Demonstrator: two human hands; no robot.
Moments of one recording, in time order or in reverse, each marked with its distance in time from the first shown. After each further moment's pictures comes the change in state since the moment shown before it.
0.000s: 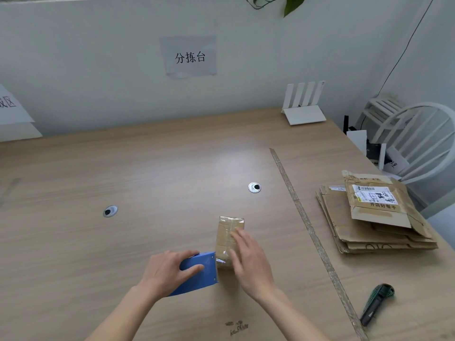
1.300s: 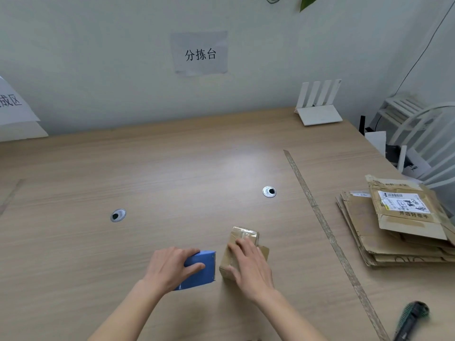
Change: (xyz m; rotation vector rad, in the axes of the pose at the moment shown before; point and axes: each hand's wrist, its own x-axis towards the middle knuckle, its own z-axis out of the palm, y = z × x) left_hand 0.038 -0.044 -0.007 0.137 -0.033 -0.018; right_hand 0.041 -0.006 0.053 -0.188 -0.245 0.033
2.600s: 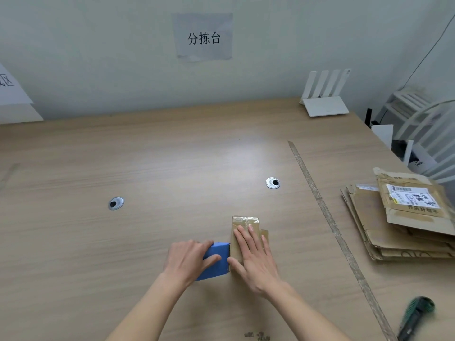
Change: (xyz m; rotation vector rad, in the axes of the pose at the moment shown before) left_hand 0.015 0.029 0.038 0.126 0.104 0.107; right_hand 0.005 0.022 0.025 -0.106 -0.033 -0.058
